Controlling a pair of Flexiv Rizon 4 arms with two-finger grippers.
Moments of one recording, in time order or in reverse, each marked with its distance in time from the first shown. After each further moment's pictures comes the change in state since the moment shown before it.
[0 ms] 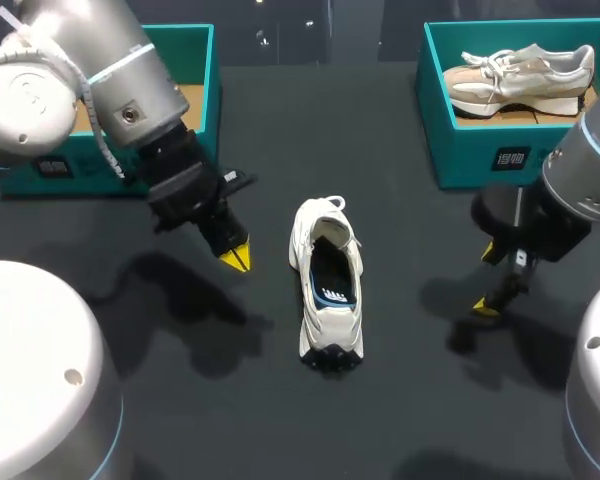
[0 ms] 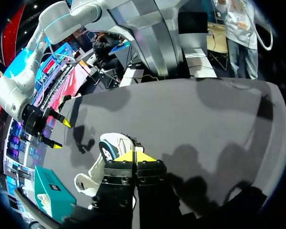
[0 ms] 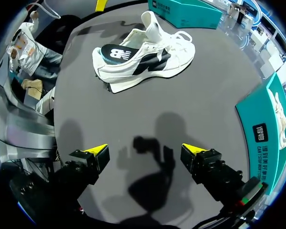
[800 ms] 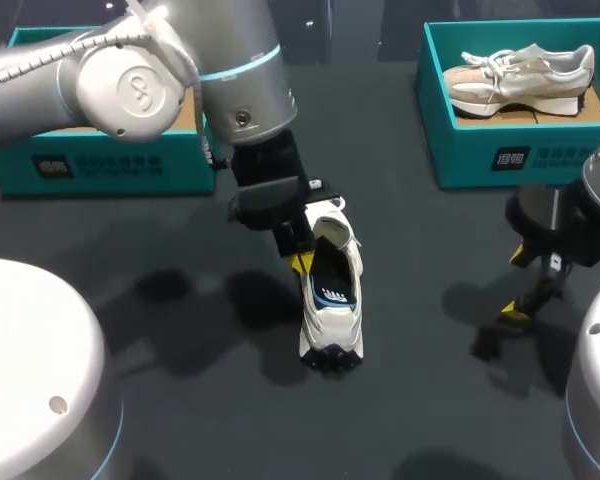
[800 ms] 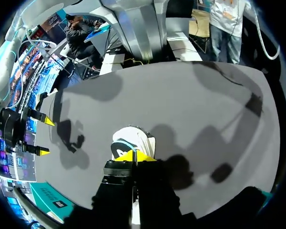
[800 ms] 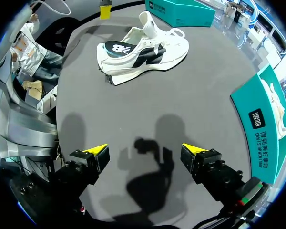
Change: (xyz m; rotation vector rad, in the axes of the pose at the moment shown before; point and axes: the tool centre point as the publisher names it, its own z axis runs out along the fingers) left arm -0.063 0.007 0.040 -0.138 0.233 0.113; right arm 0.002 -0.028 -0.017 -0.019 -0.009 0.021
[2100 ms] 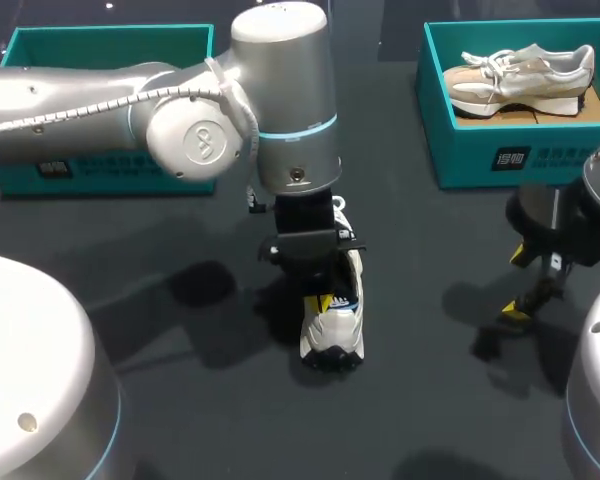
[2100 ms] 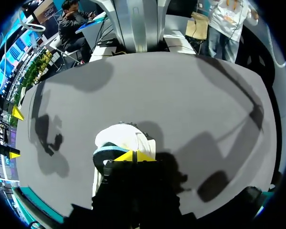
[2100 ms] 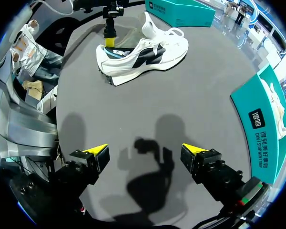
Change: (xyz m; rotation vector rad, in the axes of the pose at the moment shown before) left arm -0.001 0.015 0.077 -0.008 0.125 -0.028; right arm 0.000 0.000 -0.001 0.000 0.001 0.000
